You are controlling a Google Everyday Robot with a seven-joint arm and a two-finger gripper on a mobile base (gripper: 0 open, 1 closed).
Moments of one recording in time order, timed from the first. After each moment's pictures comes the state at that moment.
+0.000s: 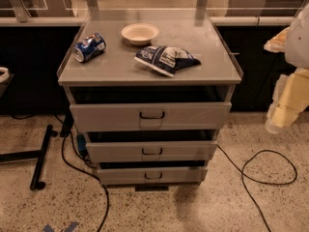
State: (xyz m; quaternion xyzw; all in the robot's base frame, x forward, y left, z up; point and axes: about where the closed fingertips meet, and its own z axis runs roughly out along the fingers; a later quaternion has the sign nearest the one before) arm 0.438 -0.217 0.976 -0.60 0.78 -0.03 0.16
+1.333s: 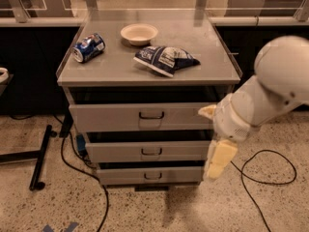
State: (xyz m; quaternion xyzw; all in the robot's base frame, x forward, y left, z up) arm 0.444 -0.130 0.792 -0.66 0.72 0.11 0.18
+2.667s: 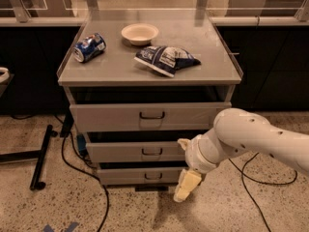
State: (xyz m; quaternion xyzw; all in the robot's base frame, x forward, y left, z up) arm 0.459 -0.078 0.638 -0.64 0.73 0.15 0.21
